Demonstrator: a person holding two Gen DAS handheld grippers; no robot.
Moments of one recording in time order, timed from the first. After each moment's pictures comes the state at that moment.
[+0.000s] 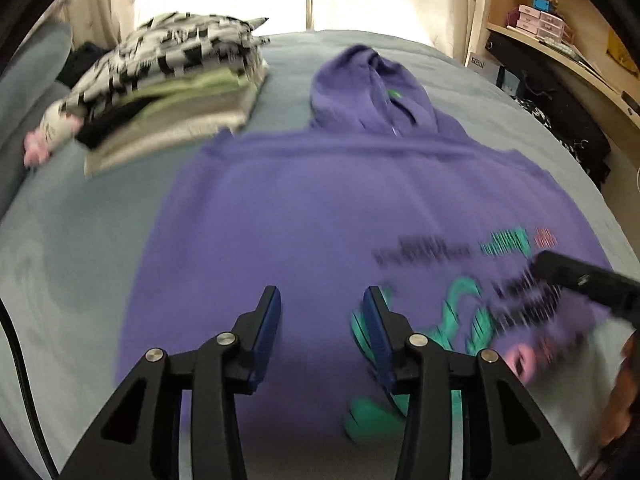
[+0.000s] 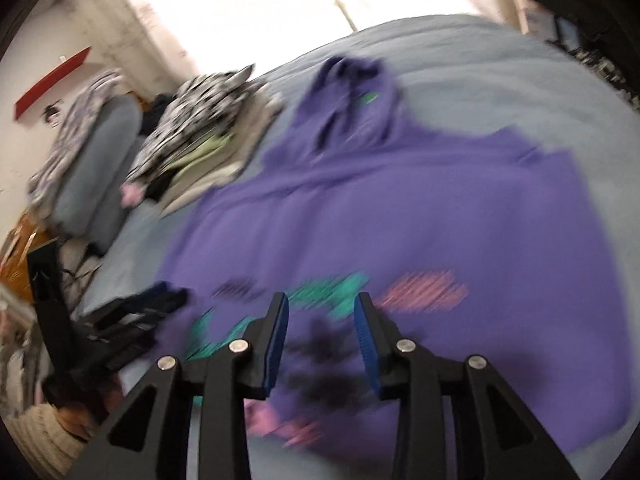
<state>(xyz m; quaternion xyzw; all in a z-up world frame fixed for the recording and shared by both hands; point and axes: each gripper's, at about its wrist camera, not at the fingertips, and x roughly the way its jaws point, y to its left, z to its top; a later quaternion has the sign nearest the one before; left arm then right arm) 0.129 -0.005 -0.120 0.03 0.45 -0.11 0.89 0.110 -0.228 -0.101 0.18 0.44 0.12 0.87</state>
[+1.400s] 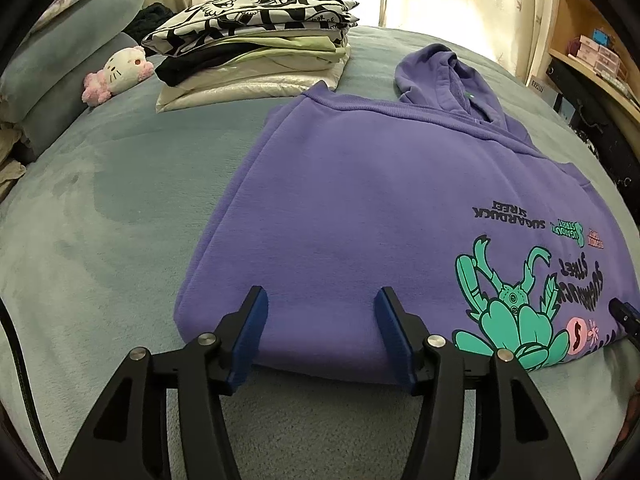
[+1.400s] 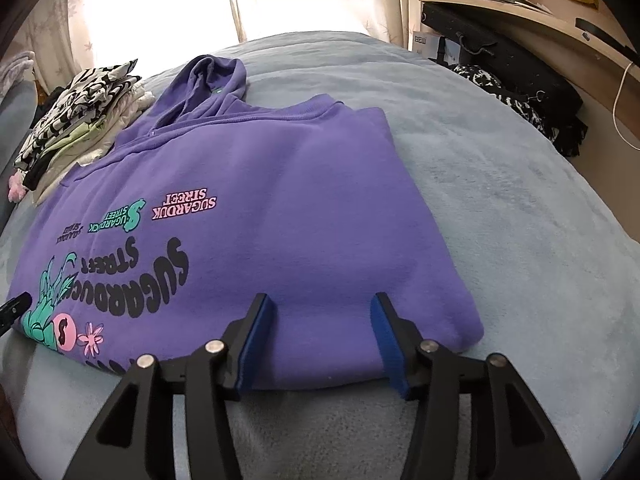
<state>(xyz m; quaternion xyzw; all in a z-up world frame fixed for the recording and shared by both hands) 0.106 0.049 -0.145 -0.01 0.45 -0.01 0.89 0.036 -0.293 -0.136 0.07 0.44 -0.12 0.89</state>
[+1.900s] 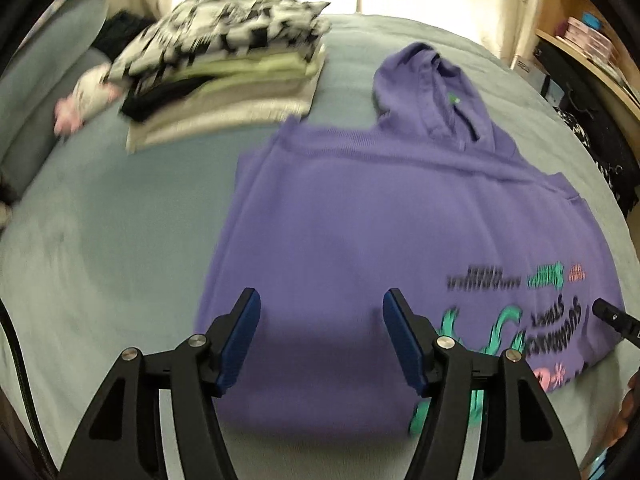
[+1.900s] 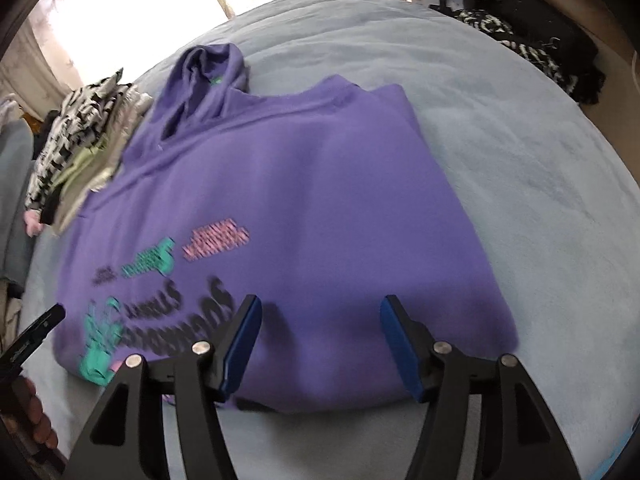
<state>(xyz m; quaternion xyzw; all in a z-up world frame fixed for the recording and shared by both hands) 0.171 0.030 -0.092 0.02 0.48 -0.05 0.87 0.076 -0.296 -0.113 0.17 0.50 -0.09 0.84</state>
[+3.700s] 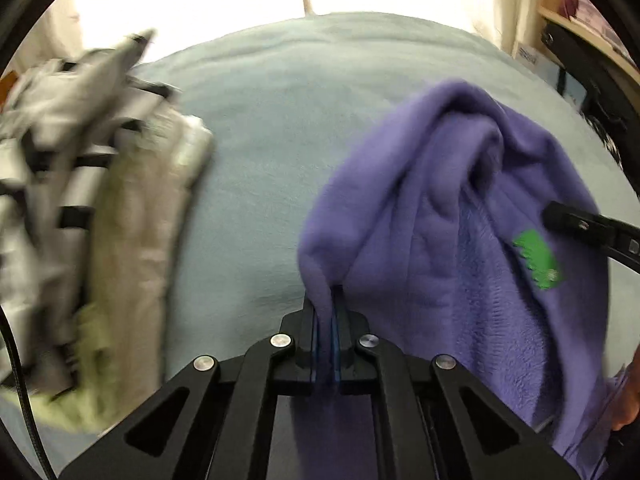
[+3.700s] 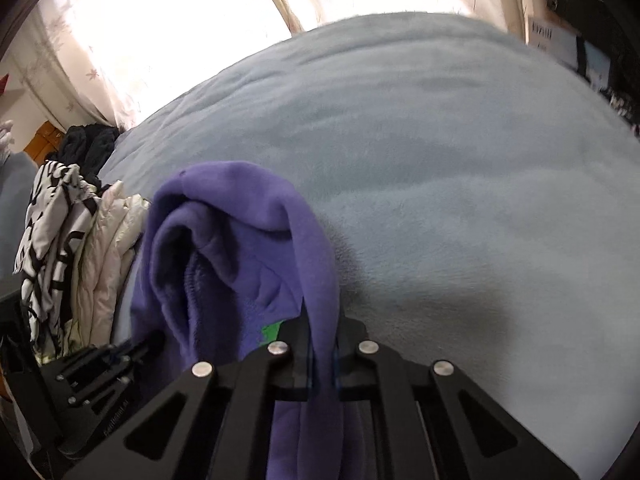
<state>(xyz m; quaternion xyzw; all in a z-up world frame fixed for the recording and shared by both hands) 0.501 -0.106 -0.121 0.07 0.47 -0.08 0.88 0.463 -0.301 -0.116 0.15 0.46 0.01 0.88</state>
